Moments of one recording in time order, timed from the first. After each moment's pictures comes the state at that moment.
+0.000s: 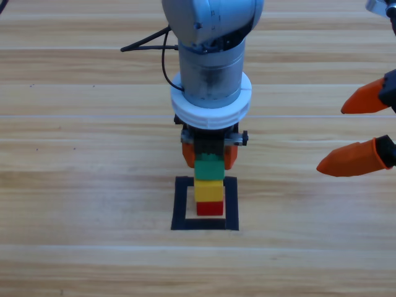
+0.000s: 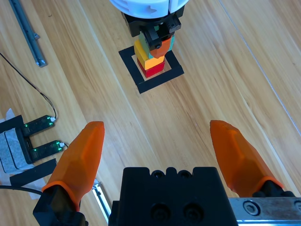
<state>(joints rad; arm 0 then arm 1) -0.91 2.32 -2.23 1.41 0.08 -0.92 0.84 1.43 -1.06 0.49 0.19 -0.23</state>
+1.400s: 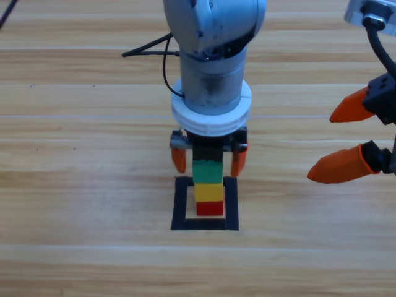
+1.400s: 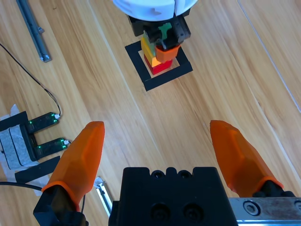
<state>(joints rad) -0.91 2.32 -2.21 1.41 0.08 -0.92 0.84 1.48 -1.08 0.51 0.21 -0.23</state>
